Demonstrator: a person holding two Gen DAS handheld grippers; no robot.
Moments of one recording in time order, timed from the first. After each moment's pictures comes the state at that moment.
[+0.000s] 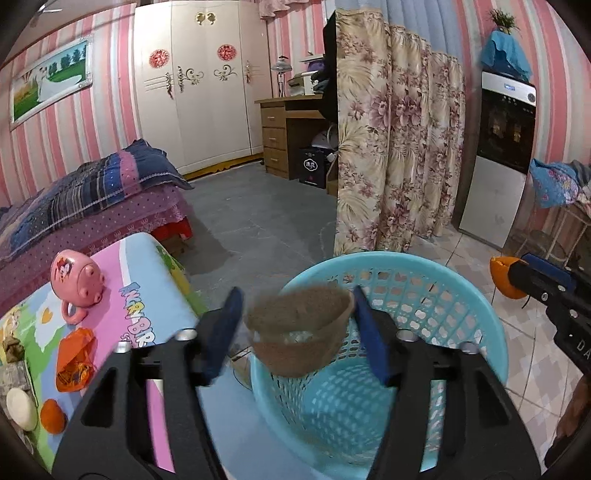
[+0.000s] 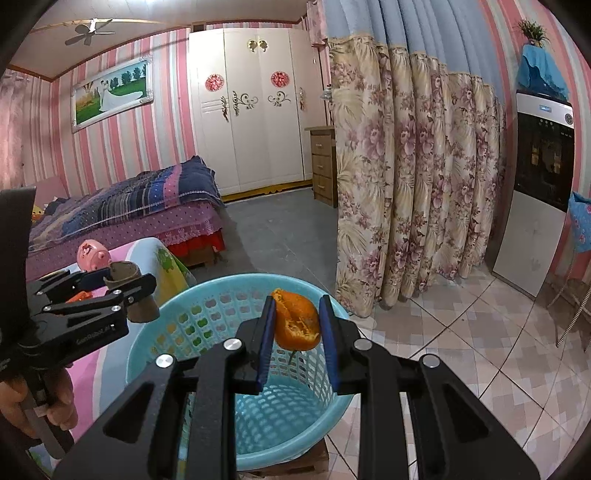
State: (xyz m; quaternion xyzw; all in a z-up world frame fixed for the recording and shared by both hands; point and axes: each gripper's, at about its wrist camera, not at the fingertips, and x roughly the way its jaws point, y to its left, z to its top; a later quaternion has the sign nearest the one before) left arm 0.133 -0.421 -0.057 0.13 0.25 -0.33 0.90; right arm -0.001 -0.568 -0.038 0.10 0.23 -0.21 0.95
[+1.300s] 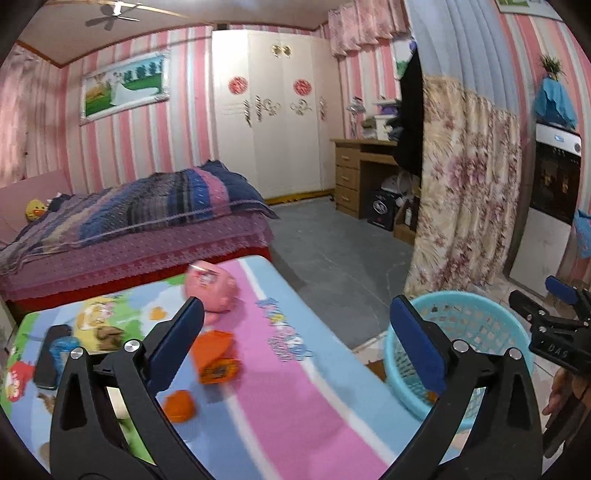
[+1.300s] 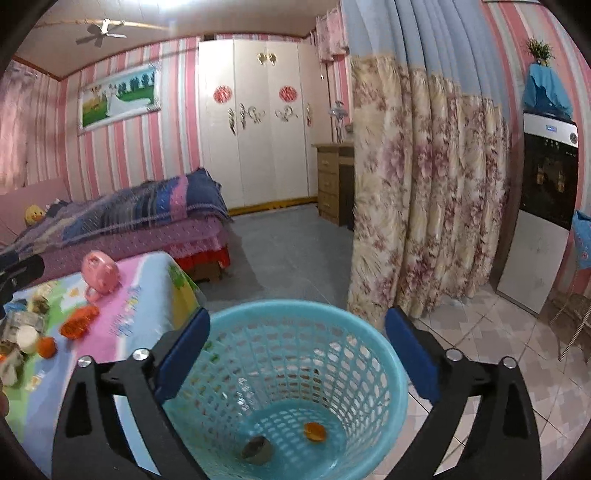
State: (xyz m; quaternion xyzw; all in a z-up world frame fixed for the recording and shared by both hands) left arm 0.120 -0.273 0.014 0.07 0.19 -0.21 0.96; right arm 0.026 -0.518 -0.010 0.08 0.18 -0.20 0.96
